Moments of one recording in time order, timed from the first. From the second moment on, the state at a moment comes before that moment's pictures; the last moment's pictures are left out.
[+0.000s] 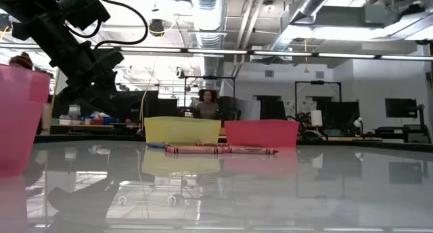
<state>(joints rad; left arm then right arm) 0.17 0.85 0.37 -0.26 -0.31 -0.72 0.77 1.81 1.59 -1.51 -0.29 1.71</state>
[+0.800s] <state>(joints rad) 0.17 0.85 0.37 -0.26 -0.33 -0.72 0.85 1.81 1.23 -1.03 -0.23 2.04</state>
